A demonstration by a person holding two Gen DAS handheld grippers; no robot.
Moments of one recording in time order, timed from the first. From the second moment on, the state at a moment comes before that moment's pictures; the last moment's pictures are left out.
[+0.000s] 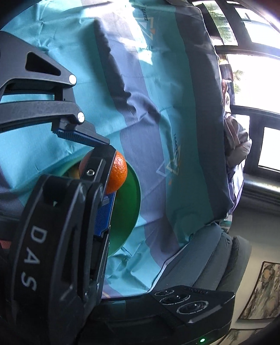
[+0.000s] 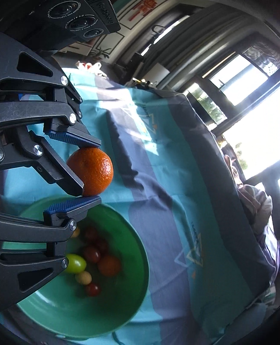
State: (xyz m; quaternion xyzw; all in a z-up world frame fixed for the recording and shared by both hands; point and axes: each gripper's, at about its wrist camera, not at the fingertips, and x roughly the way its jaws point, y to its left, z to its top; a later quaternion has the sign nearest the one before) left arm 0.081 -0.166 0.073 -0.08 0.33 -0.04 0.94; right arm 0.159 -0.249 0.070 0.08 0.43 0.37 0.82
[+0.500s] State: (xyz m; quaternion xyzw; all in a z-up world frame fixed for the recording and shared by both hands) left arm 0.136 -0.216 0.049 -0.08 0.37 -0.10 0.92; right arm 0.191 -0.311 0.045 0.13 0.46 0.30 0.83
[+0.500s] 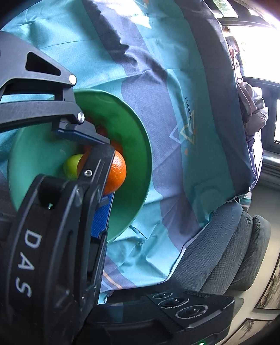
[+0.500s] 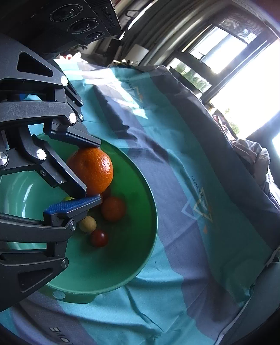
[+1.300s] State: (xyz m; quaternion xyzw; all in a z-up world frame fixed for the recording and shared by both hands) left arm 0.149 -0.218 0.032 -0.10 0.41 -0.12 0.90; right arm 0.203 -0.317 0.027 0.13 0.50 0.27 0.81
